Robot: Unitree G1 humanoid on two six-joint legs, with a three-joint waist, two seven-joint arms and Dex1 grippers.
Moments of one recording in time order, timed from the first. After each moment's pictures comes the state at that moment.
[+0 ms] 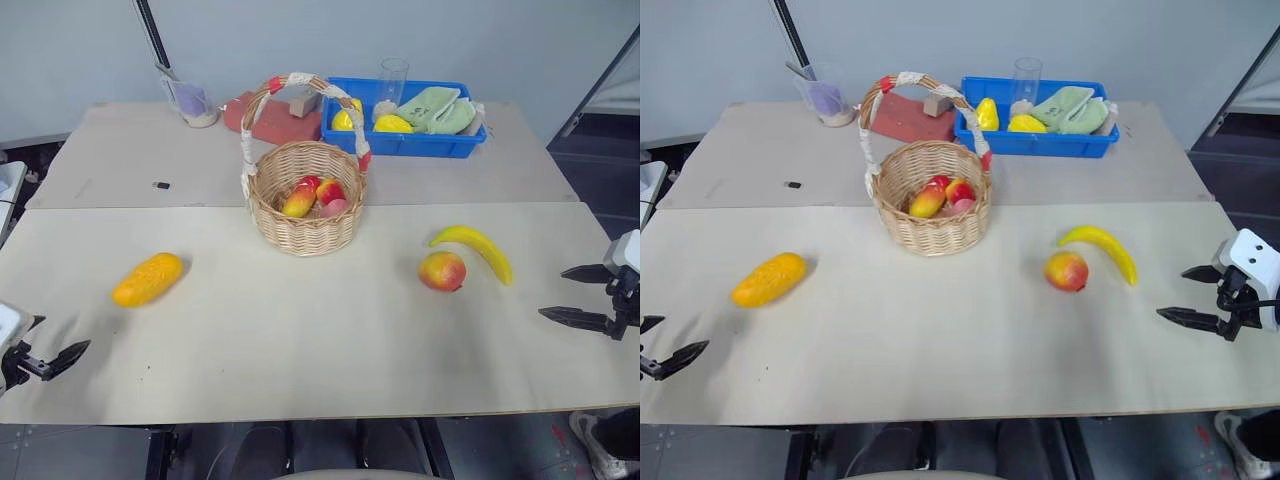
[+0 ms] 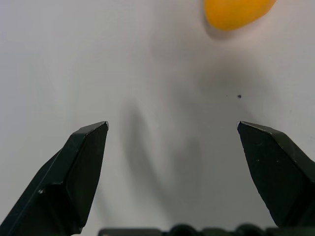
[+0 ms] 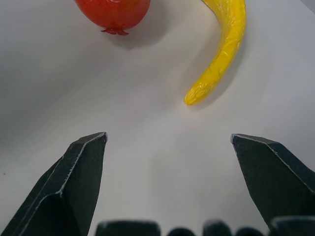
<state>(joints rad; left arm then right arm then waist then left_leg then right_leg) 0.40 0.95 0.66 0.06 -0.28 0.26 -0.89 -0.07 -1.18 -0.31 0.23 0.28 0.24 1.28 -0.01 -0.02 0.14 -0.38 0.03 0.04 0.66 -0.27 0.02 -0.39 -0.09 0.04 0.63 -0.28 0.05</state>
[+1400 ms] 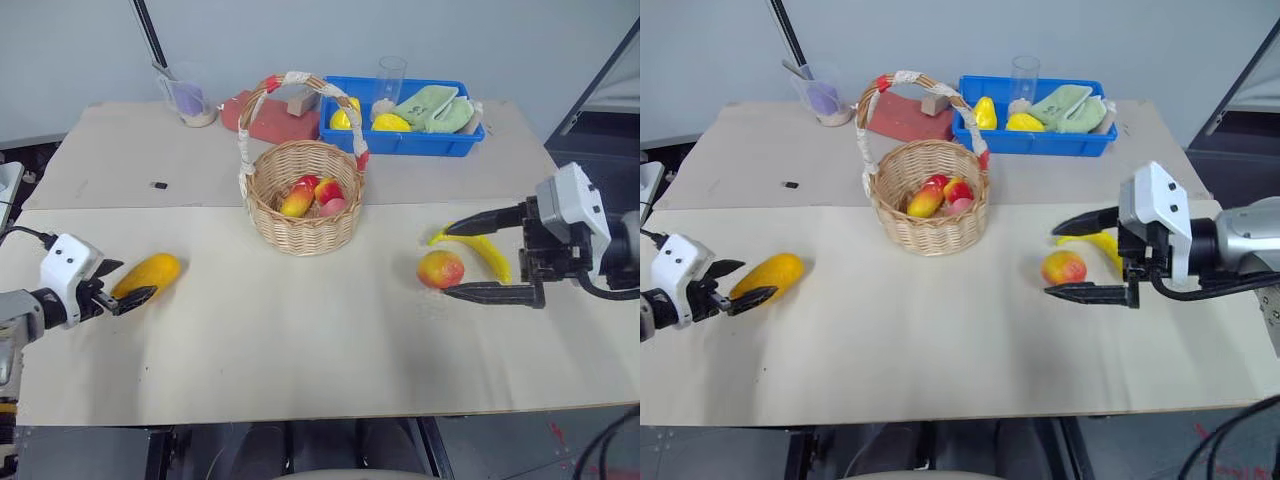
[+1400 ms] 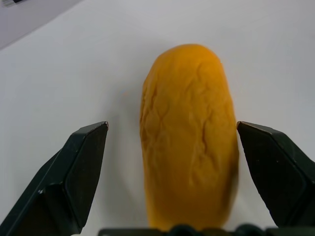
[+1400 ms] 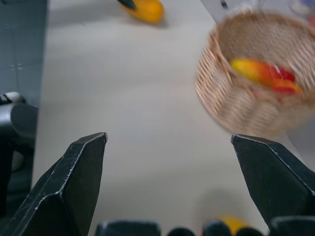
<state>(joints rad) -0.12 0.95 0.30 0.22 -0.28 0.35 -0.94 -0.44 -1.10 -0.16 -0.42 0.69 0.63 1.24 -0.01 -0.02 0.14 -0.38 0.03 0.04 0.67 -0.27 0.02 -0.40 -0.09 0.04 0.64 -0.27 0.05</state>
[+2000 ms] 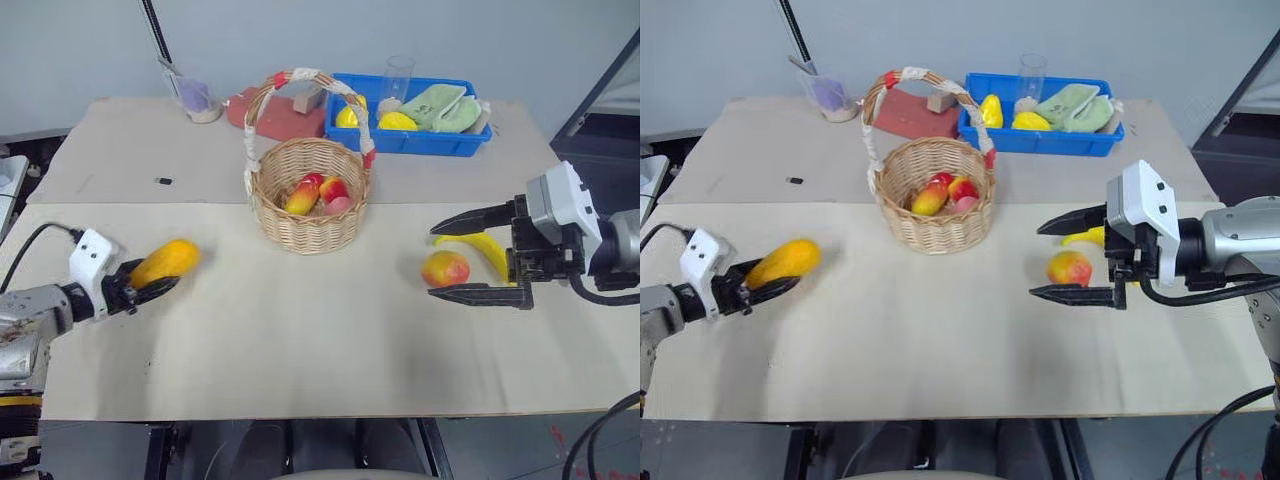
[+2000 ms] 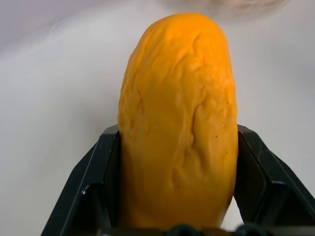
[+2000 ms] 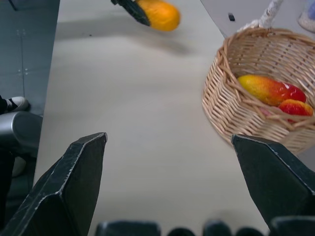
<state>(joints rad) -0.17 0.89 0.29 -0.06 -0.47 0.47 -0.98 -0.42 -1.08 -0.18 -0.45 0.71 0.64 1.21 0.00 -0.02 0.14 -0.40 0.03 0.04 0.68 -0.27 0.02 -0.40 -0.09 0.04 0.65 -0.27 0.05</state>
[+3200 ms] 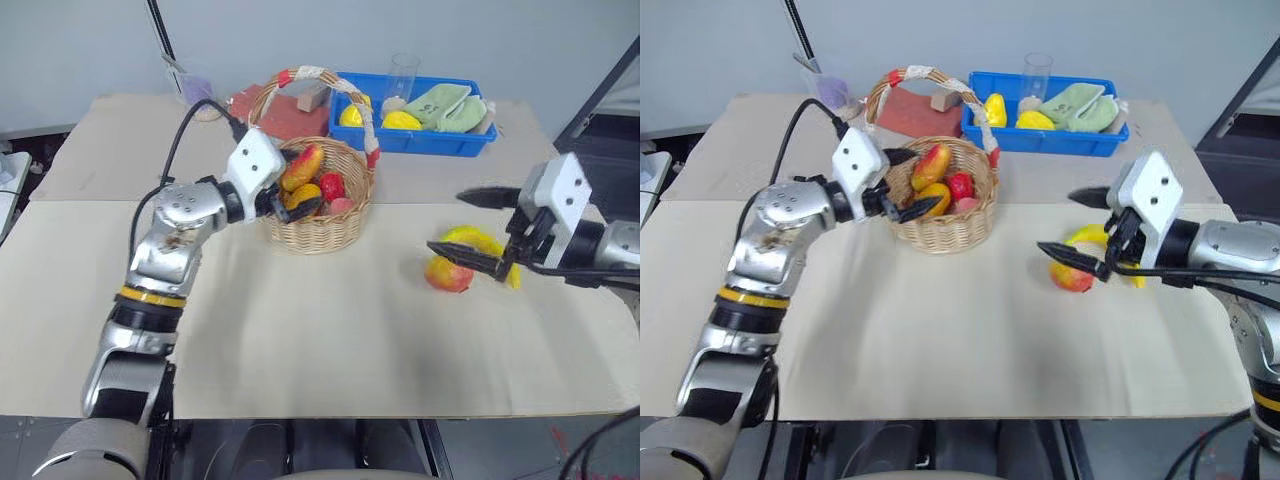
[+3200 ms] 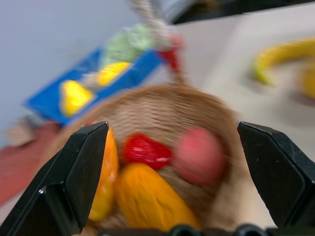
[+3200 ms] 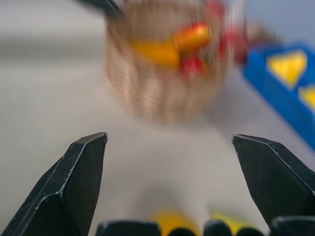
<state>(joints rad) -0.67 0.60 -0.11 -0.02 -0.28 0.33 -0.96 -0.25 -1.03 -0.15 -0.40 0.46 0.58 0.87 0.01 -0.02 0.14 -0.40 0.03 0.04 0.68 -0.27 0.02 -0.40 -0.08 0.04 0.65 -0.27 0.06</state>
